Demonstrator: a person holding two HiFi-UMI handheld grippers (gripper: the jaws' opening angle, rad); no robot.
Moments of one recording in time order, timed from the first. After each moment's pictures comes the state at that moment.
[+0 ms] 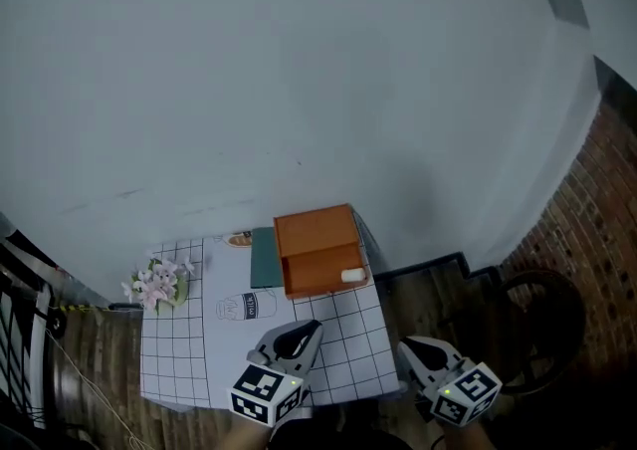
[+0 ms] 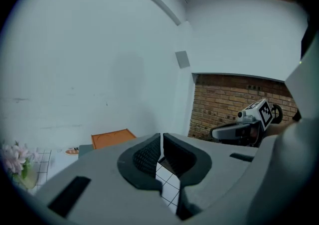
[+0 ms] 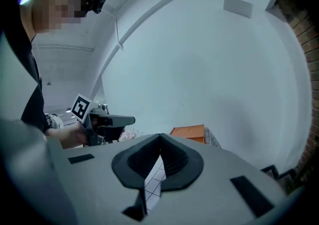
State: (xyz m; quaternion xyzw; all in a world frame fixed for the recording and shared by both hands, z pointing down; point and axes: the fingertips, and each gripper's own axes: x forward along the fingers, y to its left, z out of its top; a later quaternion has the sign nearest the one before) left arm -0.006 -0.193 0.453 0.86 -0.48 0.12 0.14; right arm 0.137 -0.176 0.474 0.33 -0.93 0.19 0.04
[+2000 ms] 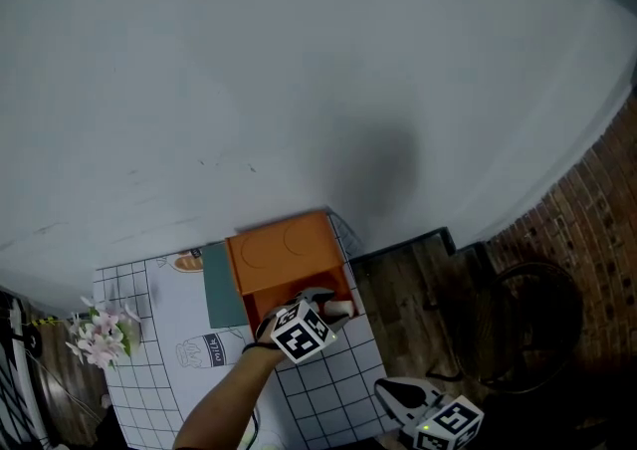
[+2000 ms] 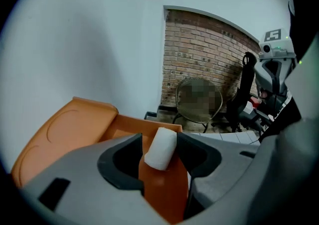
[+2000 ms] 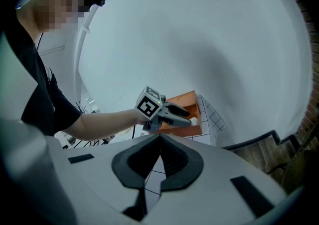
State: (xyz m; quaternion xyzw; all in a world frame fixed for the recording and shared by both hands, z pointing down) left arm 0.045 -0.413 0.717 0.90 -0.18 0.39 0.12; right arm 0.088 -0.264 0.599 0.32 -0.88 0.33 0.13
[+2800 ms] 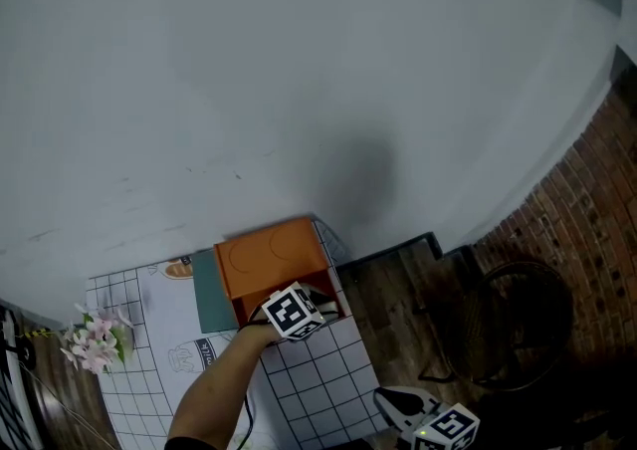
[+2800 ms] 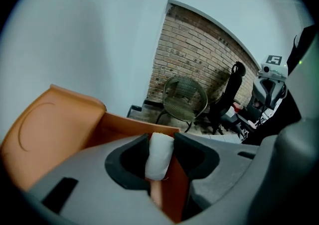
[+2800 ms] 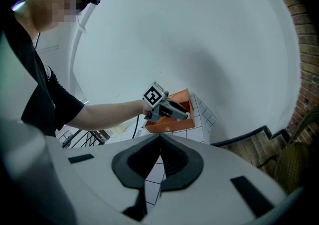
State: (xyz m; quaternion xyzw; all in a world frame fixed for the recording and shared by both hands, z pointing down) left arm 0.057 -0.415 0.722 0.89 -0.09 0.41 0.19; right arm 0.110 -0.236 0.598 0.36 -0.86 0.34 0.14
